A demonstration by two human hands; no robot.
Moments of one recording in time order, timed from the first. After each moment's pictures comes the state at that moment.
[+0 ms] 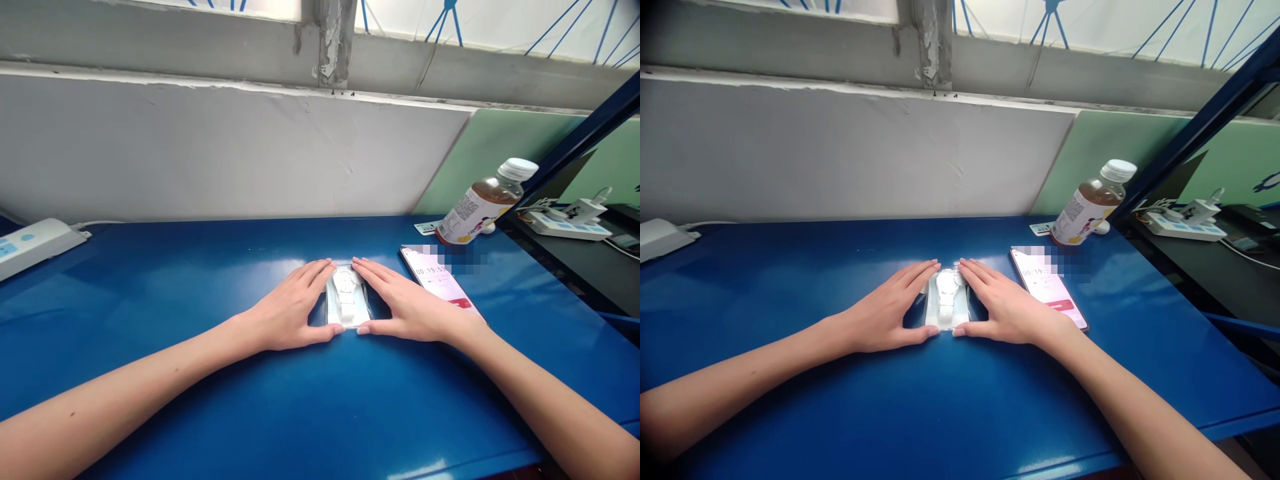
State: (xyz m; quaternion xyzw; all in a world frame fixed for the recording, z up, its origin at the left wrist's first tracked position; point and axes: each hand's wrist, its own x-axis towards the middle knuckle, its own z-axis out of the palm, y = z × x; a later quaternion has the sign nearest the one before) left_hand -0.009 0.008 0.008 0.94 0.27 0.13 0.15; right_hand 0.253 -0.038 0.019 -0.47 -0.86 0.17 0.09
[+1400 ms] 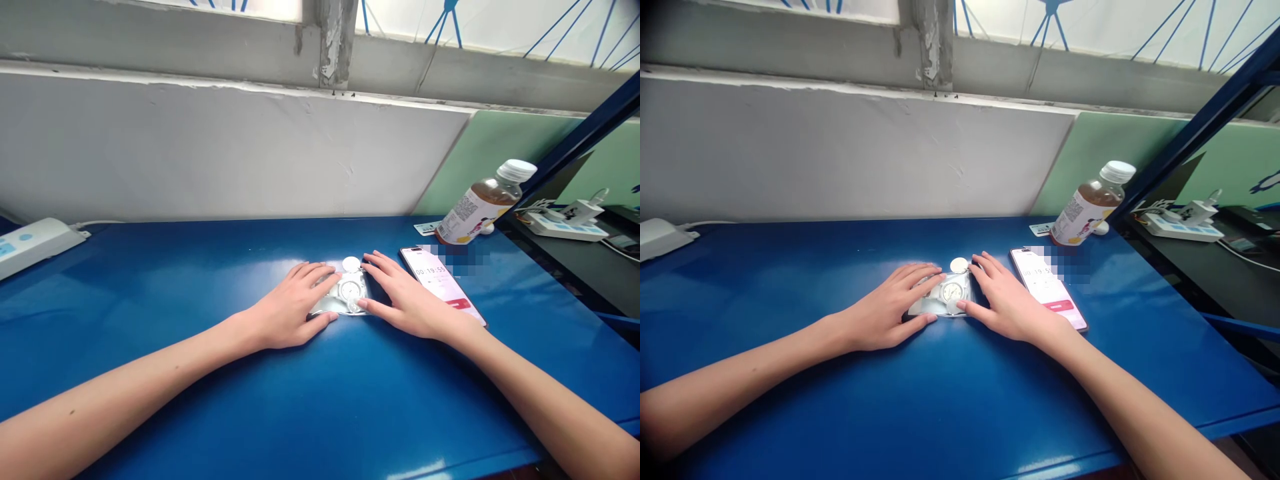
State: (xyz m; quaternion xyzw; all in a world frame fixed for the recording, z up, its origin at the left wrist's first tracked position) left_hand -0.011 0.012 0.007 0.95 0.23 0.15 0.14; right_hand 0.252 -0.036 0.009 -0.54 -0.82 0.12 0.14
